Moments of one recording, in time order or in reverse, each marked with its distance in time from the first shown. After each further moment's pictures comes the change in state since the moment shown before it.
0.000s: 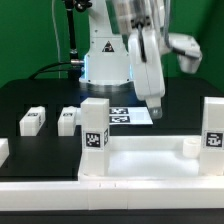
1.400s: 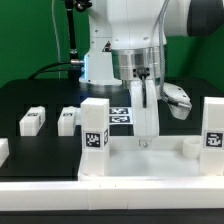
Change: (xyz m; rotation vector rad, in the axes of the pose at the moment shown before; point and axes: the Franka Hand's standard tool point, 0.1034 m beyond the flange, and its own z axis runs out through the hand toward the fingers) arm 0.021 0.020 0.058 0.052 0.081 -0.067
